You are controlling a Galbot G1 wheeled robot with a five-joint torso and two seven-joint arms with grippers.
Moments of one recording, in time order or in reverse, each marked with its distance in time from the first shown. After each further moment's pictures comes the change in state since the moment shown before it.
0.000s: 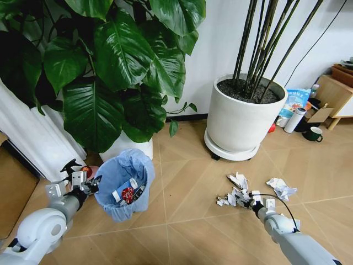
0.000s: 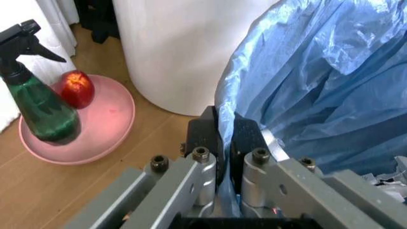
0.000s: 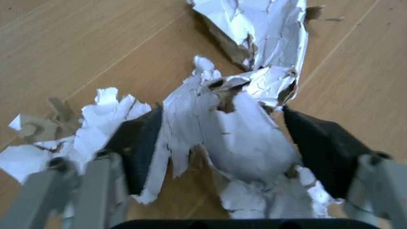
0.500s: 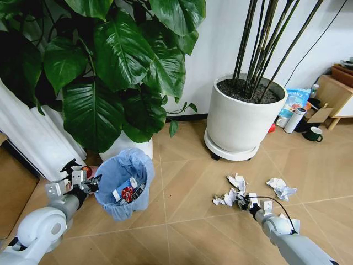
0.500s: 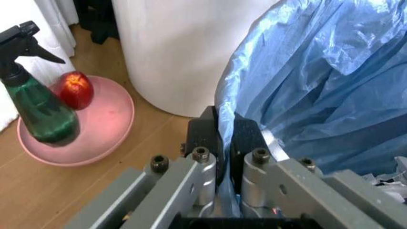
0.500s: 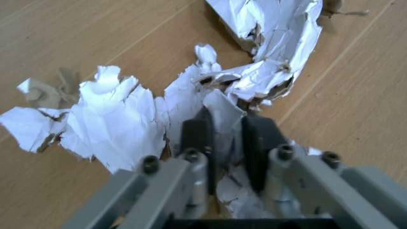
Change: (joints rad) left arm -0.010 -0.001 0.004 0.006 -0.004 0.001 -0.001; right arm -0.012 0.004 -0.010 -0.001 0.000 0.000 -0.028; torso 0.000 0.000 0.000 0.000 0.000
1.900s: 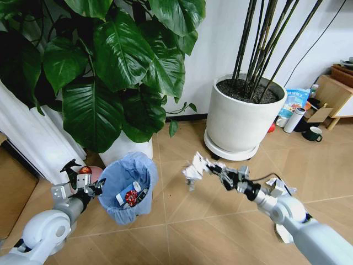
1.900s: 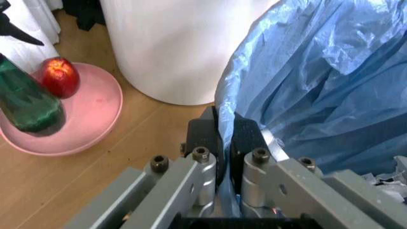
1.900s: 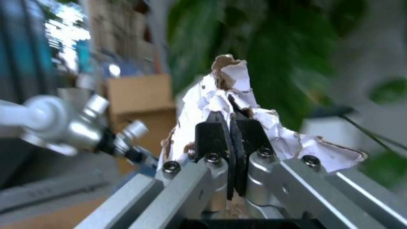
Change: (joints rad) left arm -0.002 0.001 0.043 0.014 0.008 -0.011 0.012; right arm -0.028 -0.180 0.056 0.753 0.262 0.282 -0.702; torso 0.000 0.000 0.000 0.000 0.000
